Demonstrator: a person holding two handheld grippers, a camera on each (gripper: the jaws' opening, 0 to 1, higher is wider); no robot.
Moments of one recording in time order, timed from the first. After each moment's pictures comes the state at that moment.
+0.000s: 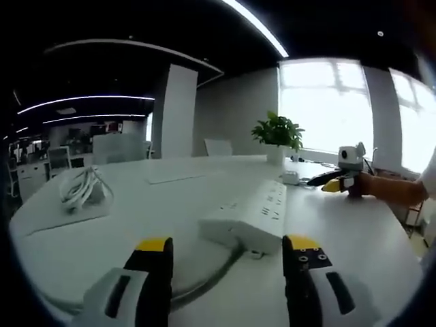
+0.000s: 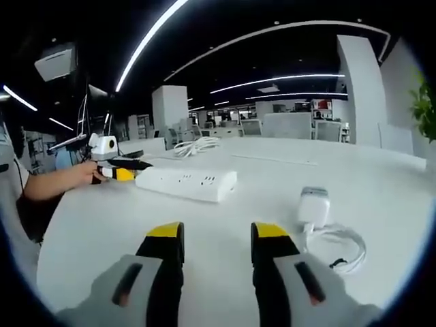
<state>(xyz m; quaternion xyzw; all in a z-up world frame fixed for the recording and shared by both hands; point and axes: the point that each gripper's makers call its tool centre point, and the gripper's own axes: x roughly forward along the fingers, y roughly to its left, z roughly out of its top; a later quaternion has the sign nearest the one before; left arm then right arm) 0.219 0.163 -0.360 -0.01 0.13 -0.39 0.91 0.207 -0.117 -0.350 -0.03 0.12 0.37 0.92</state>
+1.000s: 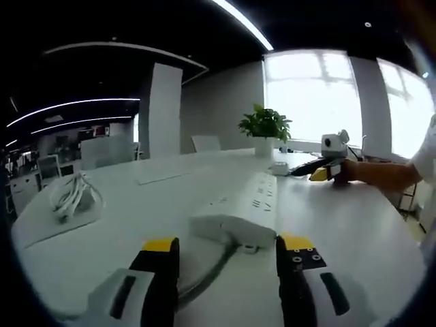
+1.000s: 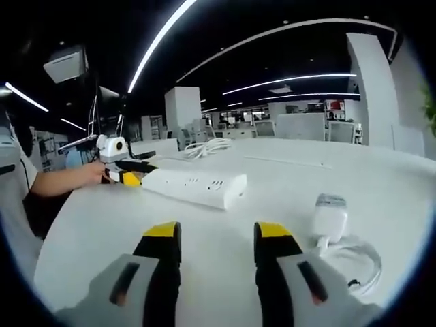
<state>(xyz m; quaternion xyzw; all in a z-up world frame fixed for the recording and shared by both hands) 0.214 0.157 -0.366 0.02 0.13 -0.42 0.90 0.216 -0.100 -0.352 -0.03 0.11 0.41 0.90</state>
